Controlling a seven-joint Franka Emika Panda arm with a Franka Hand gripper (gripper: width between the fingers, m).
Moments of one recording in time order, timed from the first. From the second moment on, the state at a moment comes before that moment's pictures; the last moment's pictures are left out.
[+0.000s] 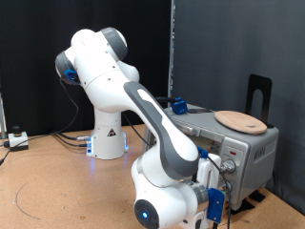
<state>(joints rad) -0.59 0.97 0.64 -1.67 0.71 1.74 -0.04</state>
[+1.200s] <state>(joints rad) -0.56 0.99 0.65 -1.66 0.73 1.75 -0.07</state>
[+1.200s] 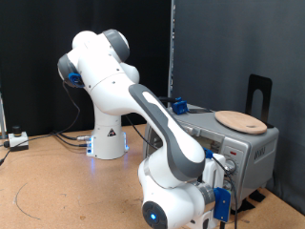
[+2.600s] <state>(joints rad) -0.56 1.00 0.66 -1.66 0.73 1.79 -0.17</state>
